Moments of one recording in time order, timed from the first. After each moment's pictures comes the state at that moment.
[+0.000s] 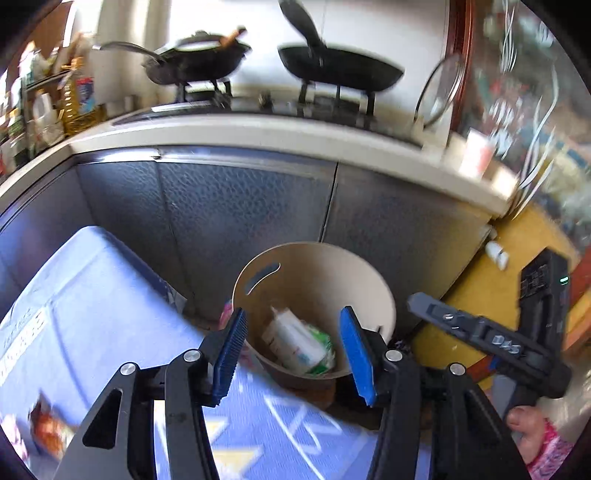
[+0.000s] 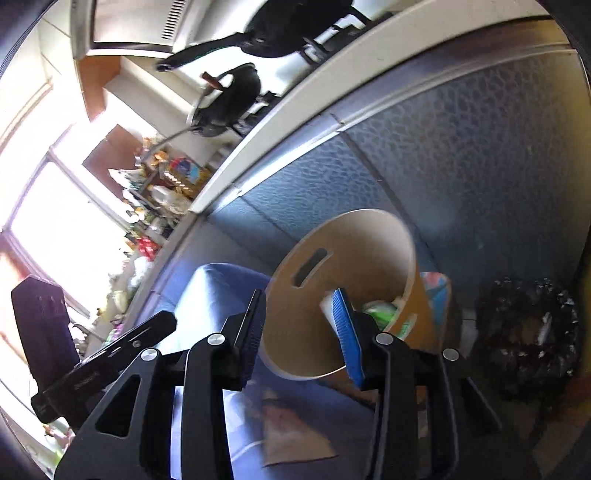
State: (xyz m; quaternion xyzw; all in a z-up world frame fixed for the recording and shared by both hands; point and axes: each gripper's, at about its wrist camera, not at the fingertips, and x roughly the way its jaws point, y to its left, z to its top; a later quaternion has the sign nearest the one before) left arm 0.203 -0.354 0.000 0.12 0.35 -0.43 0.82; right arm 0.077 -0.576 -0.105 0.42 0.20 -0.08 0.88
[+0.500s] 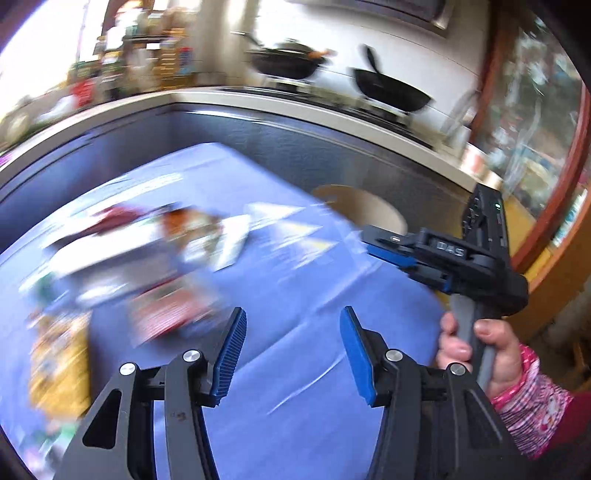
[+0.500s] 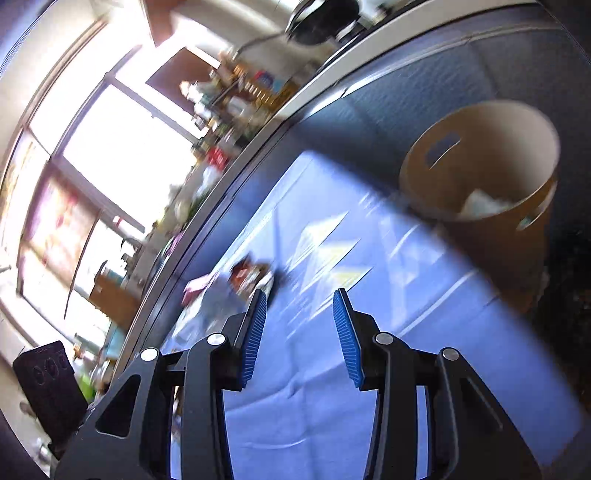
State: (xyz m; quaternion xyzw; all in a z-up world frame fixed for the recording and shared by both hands) left arm 0.088 -0.104 -0.002 0.06 0.38 -0.34 0.86; right arm 0.093 -0.398 -0.102 0.39 0.31 0.10 0.86
